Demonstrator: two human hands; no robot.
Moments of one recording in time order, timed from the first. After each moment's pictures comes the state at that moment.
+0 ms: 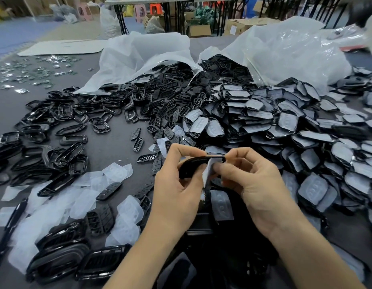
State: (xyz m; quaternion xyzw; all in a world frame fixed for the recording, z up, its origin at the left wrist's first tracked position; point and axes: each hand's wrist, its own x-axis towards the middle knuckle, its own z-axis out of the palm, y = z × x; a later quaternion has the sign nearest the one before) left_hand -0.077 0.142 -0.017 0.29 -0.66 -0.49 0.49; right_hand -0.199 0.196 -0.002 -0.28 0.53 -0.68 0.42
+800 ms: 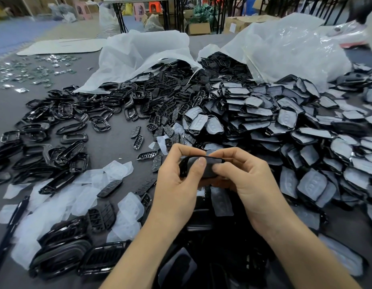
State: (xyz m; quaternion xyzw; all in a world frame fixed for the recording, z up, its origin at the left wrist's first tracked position) left_hand -0.079 0.143 -0.016 0.30 -0.60 -0.57 0.48; right_hand -0.194 0.198 -0.003 -0.35 0.56 -0.63 0.40
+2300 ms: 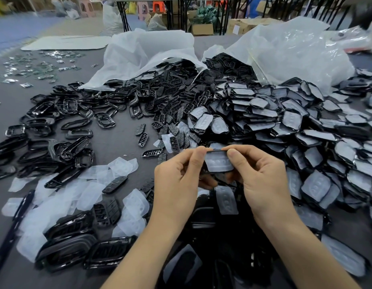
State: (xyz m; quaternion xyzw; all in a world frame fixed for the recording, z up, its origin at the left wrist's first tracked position) left_hand -0.074 0.145 -0.008 0.33 -0.62 -0.53 0.47; right_hand -0.195 0.194 -0.010 -0.35 0.58 -0.67 0.29
